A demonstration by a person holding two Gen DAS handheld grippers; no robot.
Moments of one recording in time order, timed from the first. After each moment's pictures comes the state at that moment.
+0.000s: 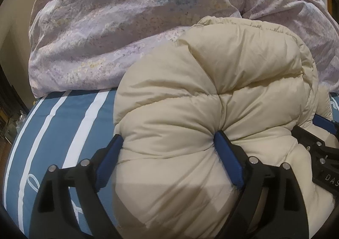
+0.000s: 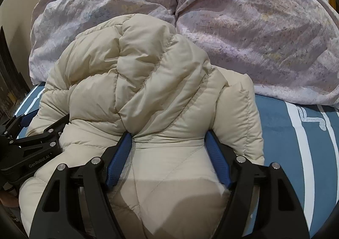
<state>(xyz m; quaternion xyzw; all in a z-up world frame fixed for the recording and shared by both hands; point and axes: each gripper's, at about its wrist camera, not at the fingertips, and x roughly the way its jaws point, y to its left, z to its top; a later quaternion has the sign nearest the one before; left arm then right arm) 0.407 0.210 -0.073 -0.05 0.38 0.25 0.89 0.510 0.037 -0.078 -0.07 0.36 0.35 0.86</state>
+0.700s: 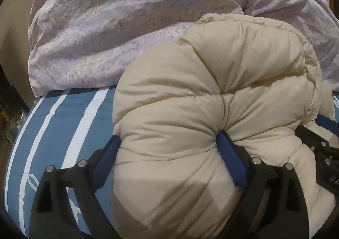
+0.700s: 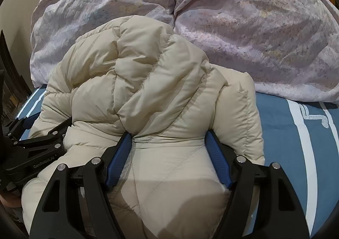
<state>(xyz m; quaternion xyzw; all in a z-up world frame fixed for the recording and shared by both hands) 0.410 0.213 -0.074 -0.05 0.39 0.25 0.89 0.511 0.036 -0.079 -0.06 0.36 0.35 0.86</state>
